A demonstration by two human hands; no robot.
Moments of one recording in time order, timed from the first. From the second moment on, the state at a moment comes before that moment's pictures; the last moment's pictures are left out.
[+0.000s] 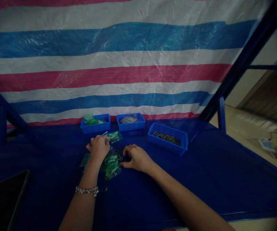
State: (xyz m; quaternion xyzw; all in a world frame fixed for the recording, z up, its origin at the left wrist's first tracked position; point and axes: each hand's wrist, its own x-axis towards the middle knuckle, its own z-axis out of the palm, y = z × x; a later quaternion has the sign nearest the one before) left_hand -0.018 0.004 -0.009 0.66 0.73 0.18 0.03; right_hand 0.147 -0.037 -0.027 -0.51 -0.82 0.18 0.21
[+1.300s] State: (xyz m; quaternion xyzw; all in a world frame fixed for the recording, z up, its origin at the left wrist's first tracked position) left_hand 0.005 0.000 -0.009 0.83 0.50 0.21 0.15; right_hand 0.172 -0.014 -0.034 -0.55 -0.76 0.17 0.30
